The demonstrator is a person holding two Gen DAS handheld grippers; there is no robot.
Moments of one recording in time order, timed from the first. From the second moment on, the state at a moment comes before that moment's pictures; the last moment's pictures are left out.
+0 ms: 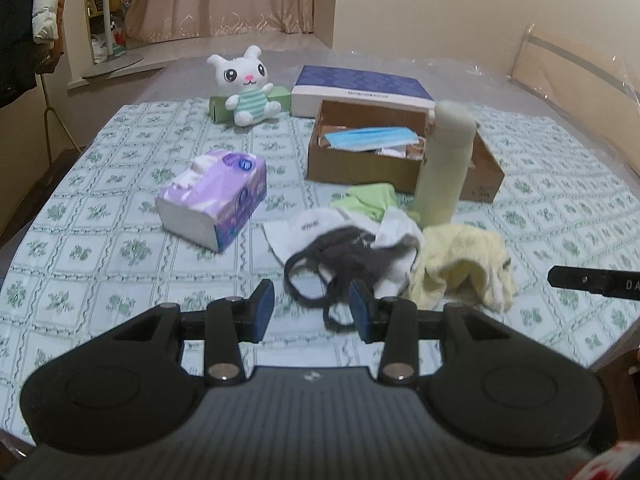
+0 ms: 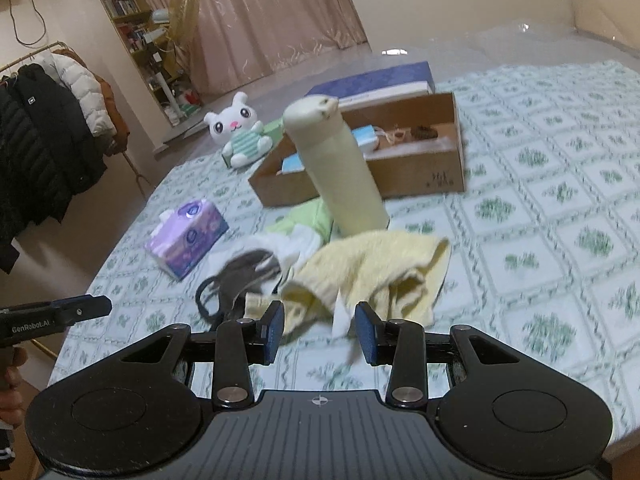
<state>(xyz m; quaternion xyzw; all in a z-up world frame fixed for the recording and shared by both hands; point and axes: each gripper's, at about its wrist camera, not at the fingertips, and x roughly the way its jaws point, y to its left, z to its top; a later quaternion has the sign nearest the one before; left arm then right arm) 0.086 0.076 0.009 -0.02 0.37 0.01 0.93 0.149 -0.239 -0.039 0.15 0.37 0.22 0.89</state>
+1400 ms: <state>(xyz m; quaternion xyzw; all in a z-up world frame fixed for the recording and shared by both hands) 0.184 0.017 -0.081 0.12 0.37 -0.11 0.91 0.194 -0.212 -0.089 0.03 0.37 0.20 0.91</state>
